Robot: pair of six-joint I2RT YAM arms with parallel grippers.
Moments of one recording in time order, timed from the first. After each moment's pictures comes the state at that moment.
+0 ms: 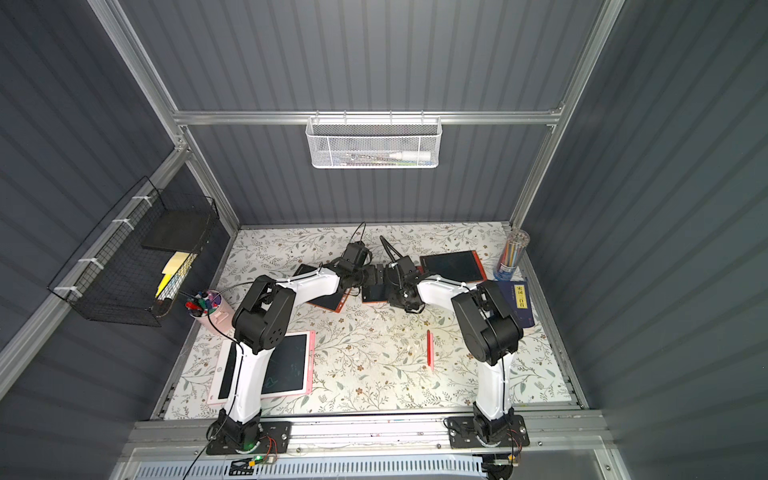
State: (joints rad) left arm -0.59 2.22 1.58 -0.17 0.02 -0.52; right arm 0.50 1.95 1.21 -0.35 -0.08 0.65
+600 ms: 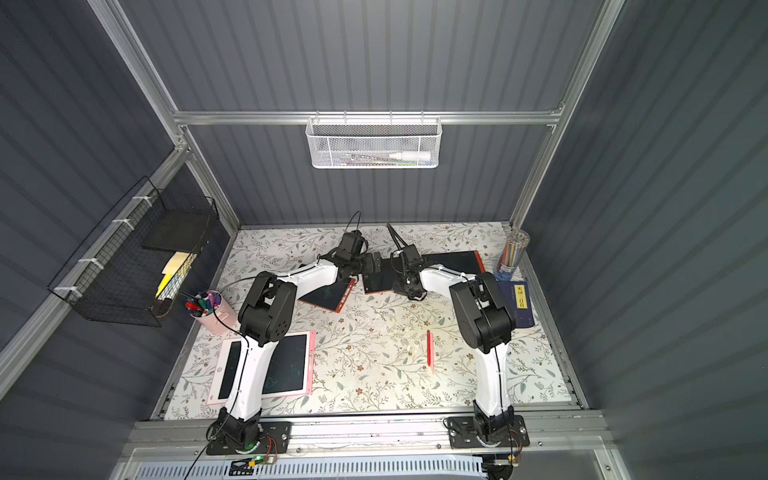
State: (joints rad) left arm -0.53 2.31 1.74 -0.18 0.05 -0.48; right arm 0.43 2.05 1.36 -0.37 -0.09 0.61
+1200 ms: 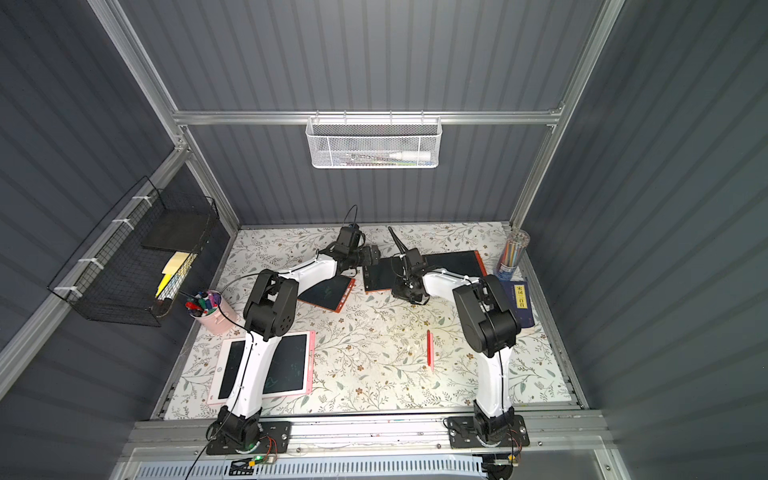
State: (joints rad) left arm -0.48 2.37 1.85 -0.20 0.01 -0.45; right arm 0.43 1.96 1.23 -0.32 -0.21 0.60
